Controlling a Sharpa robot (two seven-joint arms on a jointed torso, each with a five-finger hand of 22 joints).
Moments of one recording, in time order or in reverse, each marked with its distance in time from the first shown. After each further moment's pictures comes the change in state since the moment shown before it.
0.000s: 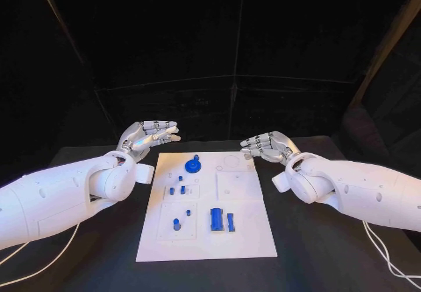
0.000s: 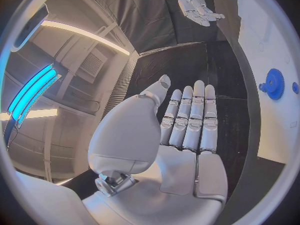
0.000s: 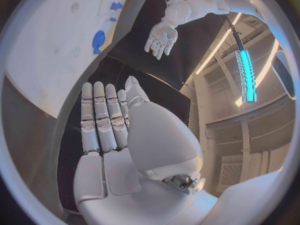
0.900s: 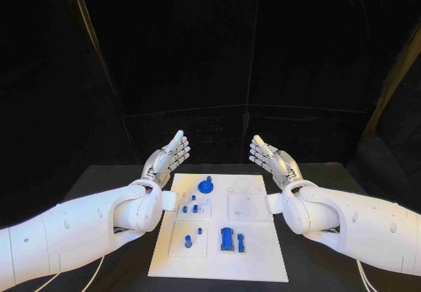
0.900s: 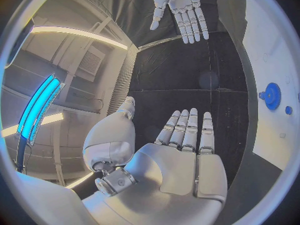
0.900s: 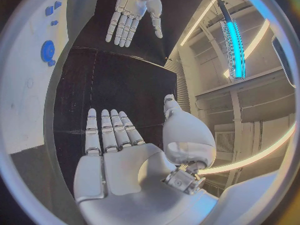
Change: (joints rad) left arm -0.155 -0.026 0.136 0.193 -0.019 -0.274 -0.018; left_hand -0.771 0.038 -0.165 0.004 -0.046 -0.567 -0.136 -0.084 -0.063 -0.597 -0.119 -0.152 -0.060 -0.542 -0.104 -0.279 -0.144 -0.069 -0.506 -0.125 -0.070 -0.272; right arm -0.092 0.003 0.094 0.209 0.259 -0.214 0.105; right_hand -0.916 -0.068 0.097 -0.106 -0.101 -0.552 -0.123 -0.059 -0.197 -0.629 -0.116 -0.080 -0.223 -0.589 -0.099 -0.155 -0.239 -0.071 -0.447 -0.114 -0.251 -0.325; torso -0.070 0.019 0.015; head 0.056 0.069
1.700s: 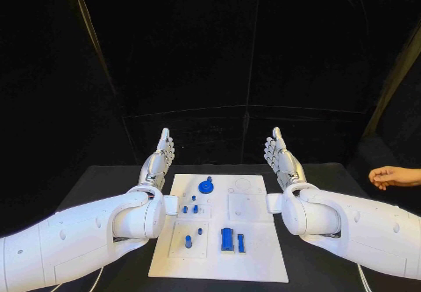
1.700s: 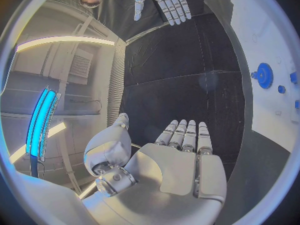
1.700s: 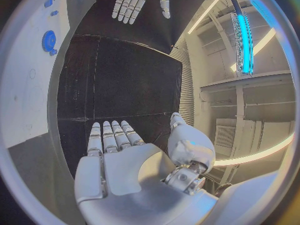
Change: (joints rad) left arm -0.051 -0.023 0.046 0.097 -0.032 -0.270 -0.023; left_hand -0.365 0.000 -0.046 0.000 -0.004 -0.264 -0.060 -0.004 -0.001 -0.272 -0.036 -0.003 -0.002 -0.253 -0.024 -0.100 -0.003 -0.078 -0.196 -0.114 -0.004 -0.130; right arm -0.012 -0.009 0.009 0.044 0.113 -0.143 0.032; right_hand -0.406 -0.002 0.003 -0.003 -0.006 -0.259 -0.059 0.000 -0.012 -0.299 -0.018 -0.004 -0.003 -0.287 -0.013 -0.004 -0.017 -0.086 -0.233 -0.101 -0.096 -0.147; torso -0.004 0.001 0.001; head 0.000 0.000
